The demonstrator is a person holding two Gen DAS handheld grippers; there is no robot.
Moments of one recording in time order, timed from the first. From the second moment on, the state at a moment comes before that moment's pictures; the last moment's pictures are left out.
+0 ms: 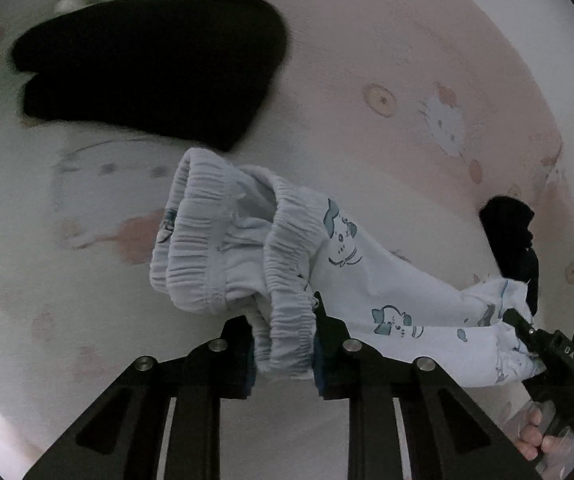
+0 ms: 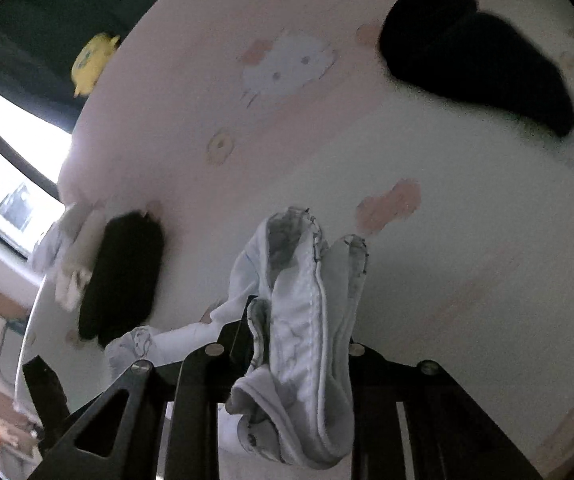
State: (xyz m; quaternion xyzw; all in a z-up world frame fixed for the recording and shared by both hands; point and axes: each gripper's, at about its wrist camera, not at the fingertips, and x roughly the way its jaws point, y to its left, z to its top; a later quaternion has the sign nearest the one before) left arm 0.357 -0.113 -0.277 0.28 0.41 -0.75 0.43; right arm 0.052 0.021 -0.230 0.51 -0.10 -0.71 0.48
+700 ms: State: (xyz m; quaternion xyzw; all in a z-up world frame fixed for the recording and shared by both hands) left arm 0.377 -0.130 -0.261 0.34 0.47 -0.72 0.38; right arm 0.074 0.009 -0.251 0.59 -0.04 -0.67 0.45
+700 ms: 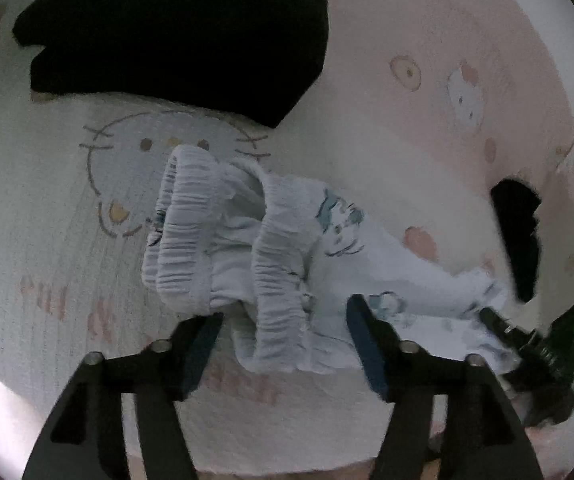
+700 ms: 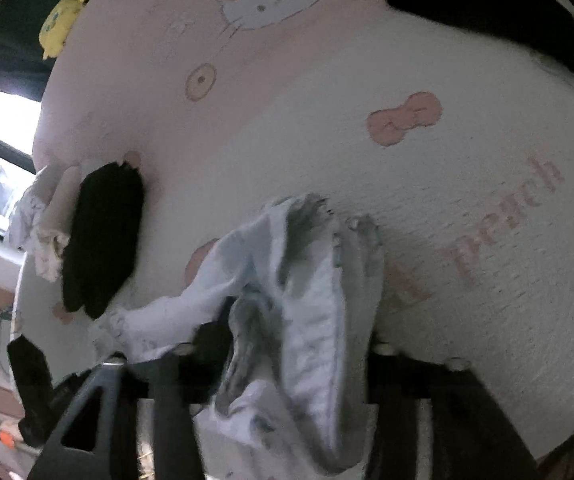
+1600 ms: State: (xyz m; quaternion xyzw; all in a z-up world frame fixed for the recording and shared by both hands) left arm 0.284 -0.033 -0.241 0.51 -0.03 -0.77 0.38; right arm 0.097 0.038 -0.253 0.59 -0.07 -0.68 0.43
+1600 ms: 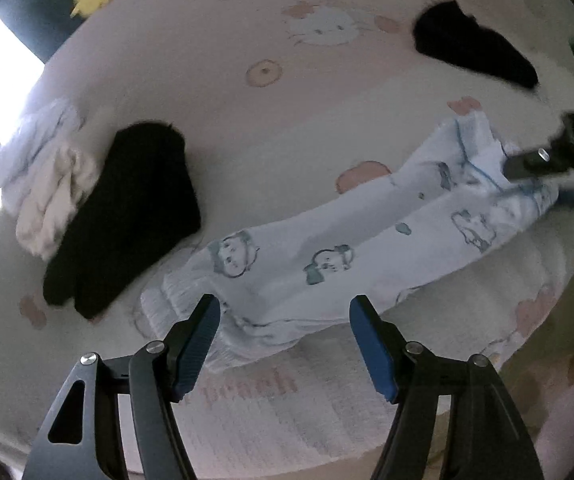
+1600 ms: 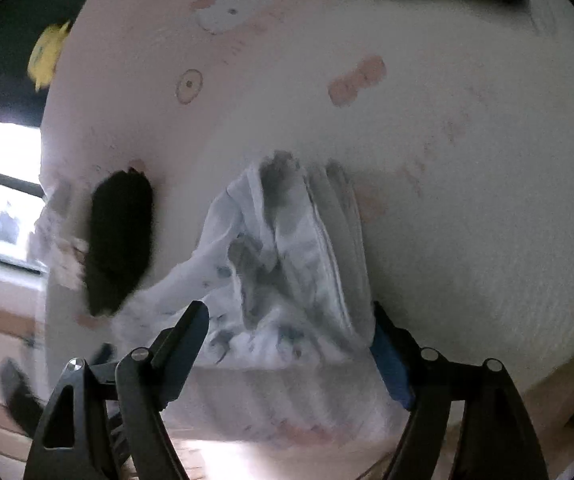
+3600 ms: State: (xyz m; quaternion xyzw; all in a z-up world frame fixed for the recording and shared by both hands) left arm 0.258 0.020 -0.242 0.46 -0.20 -0.78 0.36; right arm 0.096 0.051 -0.191 0.48 0.01 -0.74 0.47
